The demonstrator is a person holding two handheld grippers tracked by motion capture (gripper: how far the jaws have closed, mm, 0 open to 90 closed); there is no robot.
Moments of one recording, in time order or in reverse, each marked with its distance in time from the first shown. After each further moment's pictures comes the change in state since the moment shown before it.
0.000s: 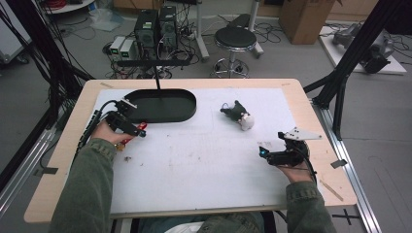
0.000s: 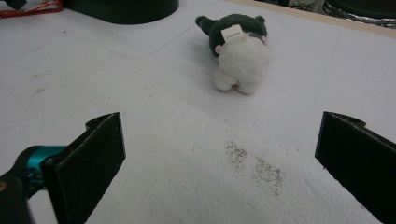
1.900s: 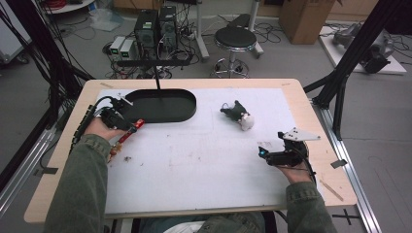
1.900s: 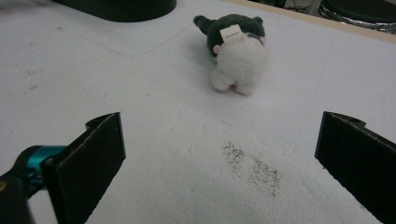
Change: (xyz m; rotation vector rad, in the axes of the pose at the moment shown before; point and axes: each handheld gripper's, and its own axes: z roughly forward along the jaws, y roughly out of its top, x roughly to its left) left arm 0.006 0.004 -0.026 0.041 -0.017 0.002; right arm 0.002 -0.001 0.002 -0.001 -0.016 -0.022
